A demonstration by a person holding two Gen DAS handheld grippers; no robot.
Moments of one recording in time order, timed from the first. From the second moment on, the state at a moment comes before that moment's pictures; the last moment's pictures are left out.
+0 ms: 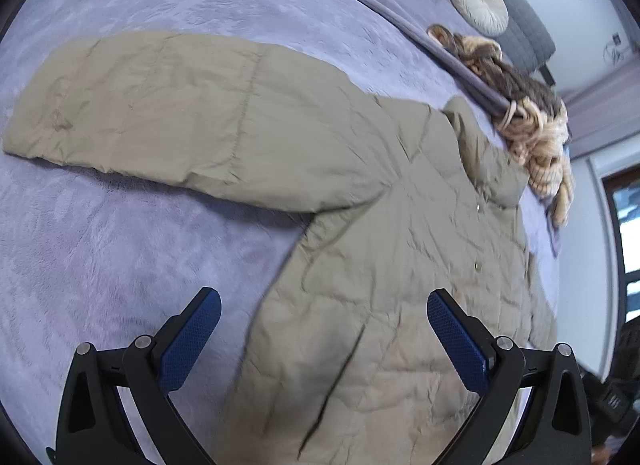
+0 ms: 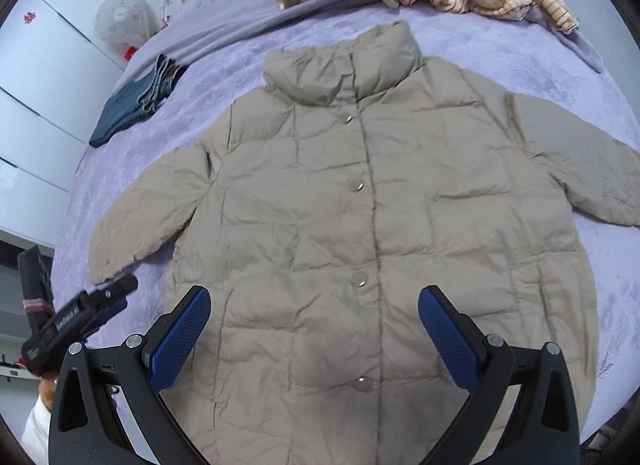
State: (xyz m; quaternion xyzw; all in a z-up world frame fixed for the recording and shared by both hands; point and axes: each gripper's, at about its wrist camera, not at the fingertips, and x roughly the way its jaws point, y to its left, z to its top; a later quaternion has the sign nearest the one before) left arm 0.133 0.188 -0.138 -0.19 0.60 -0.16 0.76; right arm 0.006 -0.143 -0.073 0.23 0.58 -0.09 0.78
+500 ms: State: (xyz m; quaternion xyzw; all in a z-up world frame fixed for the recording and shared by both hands) left arm 0.249 0.323 -0.223 -0.34 0.53 -0.04 0.78; right arm 0.054 -0.083 -0.146 0.25 0.59 -0.05 0.77
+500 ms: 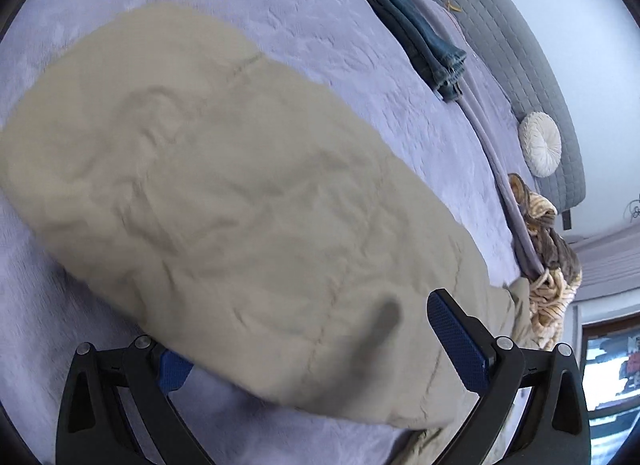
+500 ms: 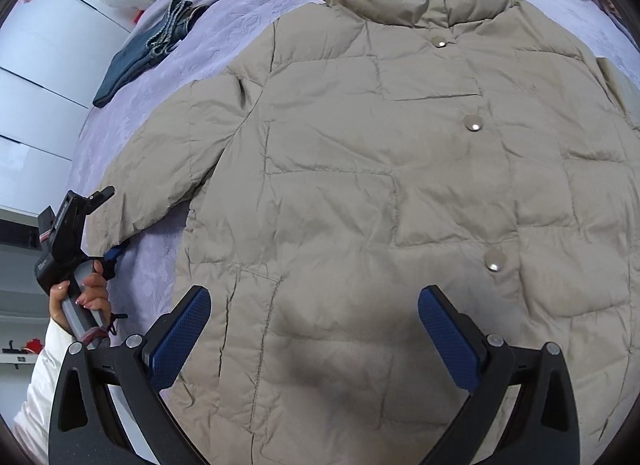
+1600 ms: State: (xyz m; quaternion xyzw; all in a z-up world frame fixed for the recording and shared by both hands) left arm 0.202 0.032 -0.026 -0.09 0.38 -0.40 0.83; right arm 0.165 -0.078 -0.233 0.41 0.53 0.09 0.73
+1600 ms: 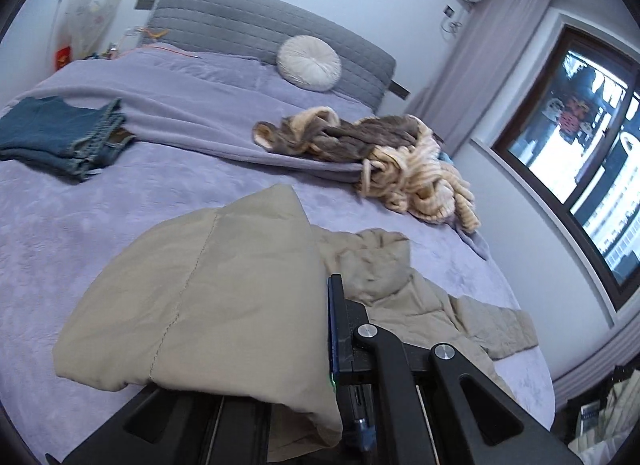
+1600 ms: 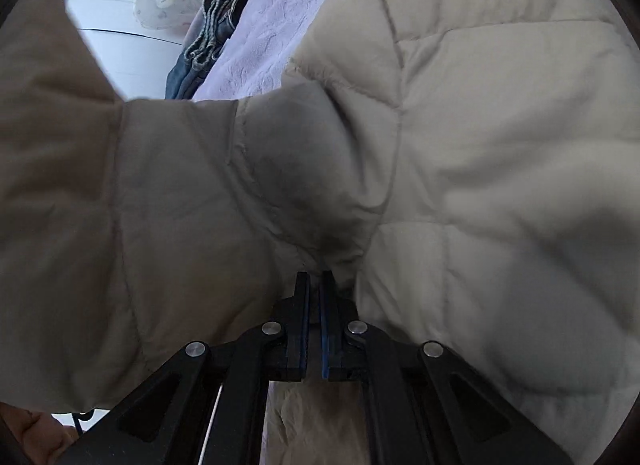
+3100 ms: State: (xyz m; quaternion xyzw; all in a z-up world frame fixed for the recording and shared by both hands) left arm 0.287 0.086 -0.195 -0.22 0.58 -0.28 0.74; right arm 0.172 -0.114 -0.137 -0.08 0.48 -0.15 0.86
